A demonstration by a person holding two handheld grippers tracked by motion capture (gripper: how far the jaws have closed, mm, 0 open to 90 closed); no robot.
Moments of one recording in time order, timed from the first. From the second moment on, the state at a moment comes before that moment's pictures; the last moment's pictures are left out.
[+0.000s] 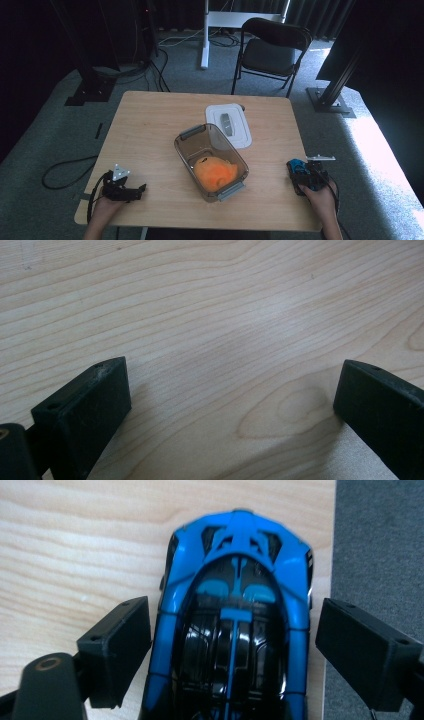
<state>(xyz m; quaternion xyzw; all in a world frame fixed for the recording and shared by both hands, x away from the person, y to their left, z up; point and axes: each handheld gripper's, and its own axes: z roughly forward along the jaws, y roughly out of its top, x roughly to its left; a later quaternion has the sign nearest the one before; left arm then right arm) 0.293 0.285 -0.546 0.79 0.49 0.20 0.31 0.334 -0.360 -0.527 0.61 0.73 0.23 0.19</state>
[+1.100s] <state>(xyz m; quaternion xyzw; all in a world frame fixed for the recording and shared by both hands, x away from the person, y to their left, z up) 0.293 0.285 -0.546 0.79 0.49 0.20 0.31 0.336 -0.357 -0.530 0.61 0.74 0.23 0.18</state>
